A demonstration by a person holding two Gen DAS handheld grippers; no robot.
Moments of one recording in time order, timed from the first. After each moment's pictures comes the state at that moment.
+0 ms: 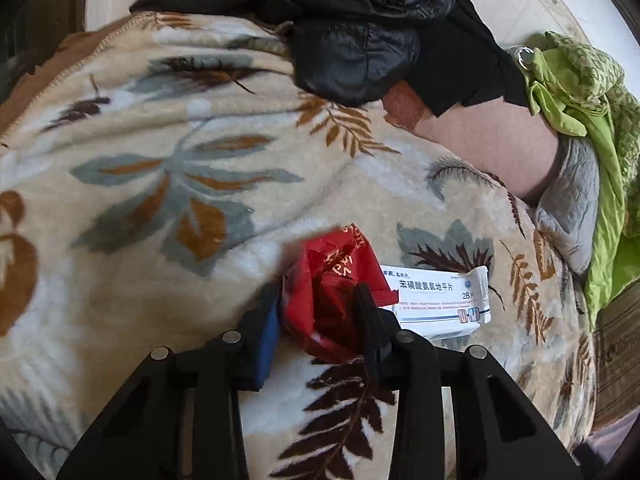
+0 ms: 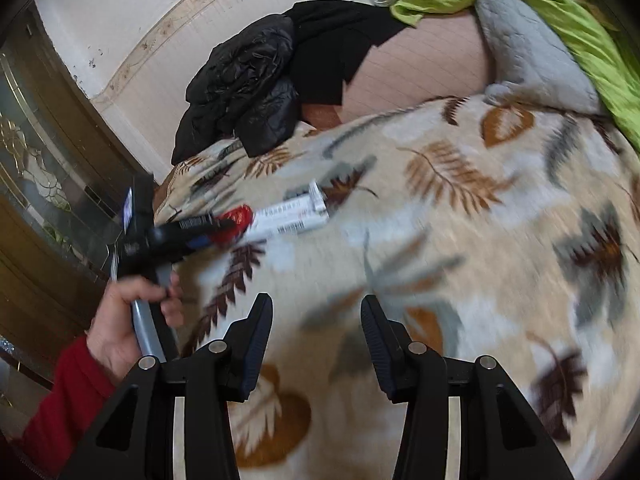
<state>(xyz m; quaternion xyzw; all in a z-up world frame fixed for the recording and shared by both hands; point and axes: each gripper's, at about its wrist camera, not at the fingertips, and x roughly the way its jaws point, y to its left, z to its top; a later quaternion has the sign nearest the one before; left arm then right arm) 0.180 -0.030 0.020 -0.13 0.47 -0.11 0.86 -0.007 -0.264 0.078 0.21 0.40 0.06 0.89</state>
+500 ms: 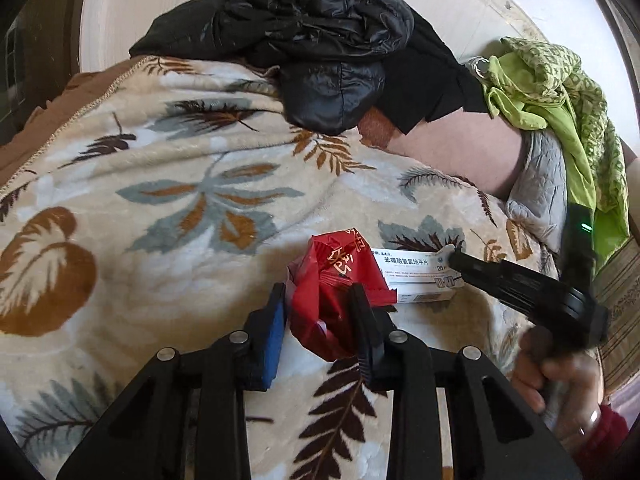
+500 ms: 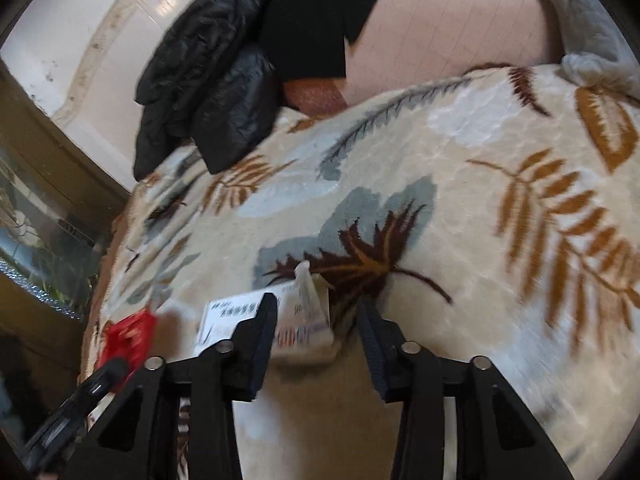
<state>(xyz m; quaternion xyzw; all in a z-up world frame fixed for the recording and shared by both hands) 0.128 -0.001 0.056 -0.11 0.42 -0.14 0.89 0.176 -0.252 0.000 0.24 0.44 0.06 0.86</state>
